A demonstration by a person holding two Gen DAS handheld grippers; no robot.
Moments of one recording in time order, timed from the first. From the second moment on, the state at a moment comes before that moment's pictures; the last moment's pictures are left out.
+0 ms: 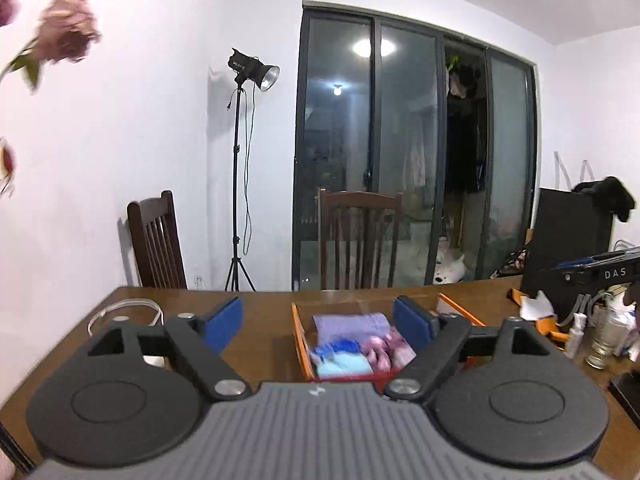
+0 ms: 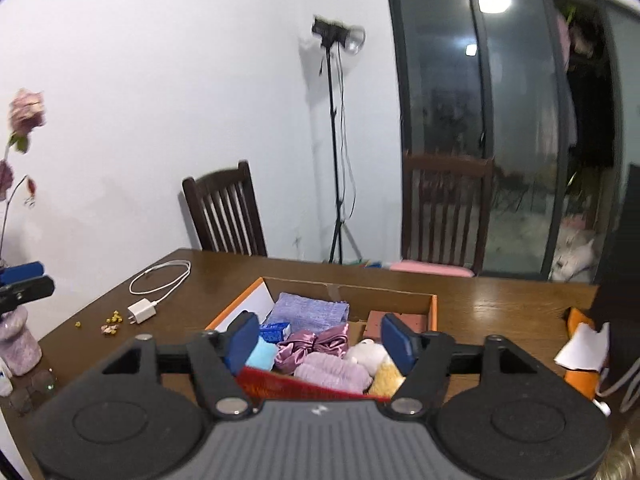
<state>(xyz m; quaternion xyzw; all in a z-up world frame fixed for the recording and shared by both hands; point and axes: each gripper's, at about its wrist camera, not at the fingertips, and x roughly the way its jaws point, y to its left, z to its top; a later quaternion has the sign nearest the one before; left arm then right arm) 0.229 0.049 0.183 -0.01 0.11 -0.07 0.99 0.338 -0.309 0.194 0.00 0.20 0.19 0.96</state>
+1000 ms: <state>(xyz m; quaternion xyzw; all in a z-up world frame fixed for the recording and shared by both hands) 0.282 0.086 0.036 -0.07 0.22 0.00 0.97 0.241 -0.246 0.059 0.00 0.18 0.20 0.96</state>
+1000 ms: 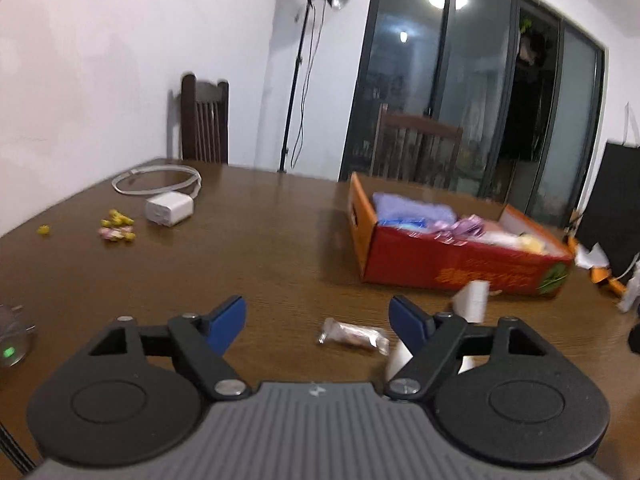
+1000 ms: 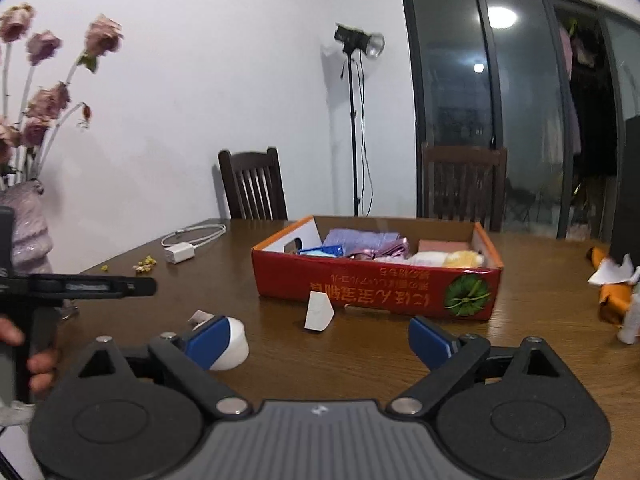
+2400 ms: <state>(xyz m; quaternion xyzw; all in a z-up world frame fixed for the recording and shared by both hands) 0.363 0.037 0.104 -0.11 0.22 -0.13 0.96 0.393 -0.252 0.076 0.11 0.20 0.28 0.93</state>
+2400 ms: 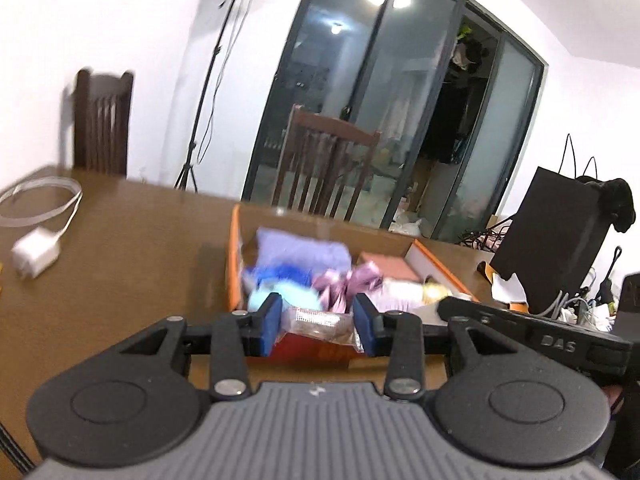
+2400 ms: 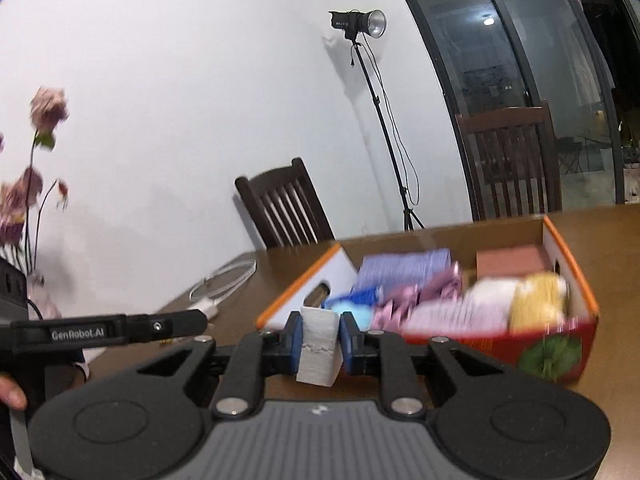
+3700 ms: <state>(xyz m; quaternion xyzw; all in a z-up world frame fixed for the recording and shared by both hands) 0.396 0.020 0.112 -0.05 0.25 -0.07 0.96 0.437 -0.293 0.103 0.10 0.20 0.22 0.95</state>
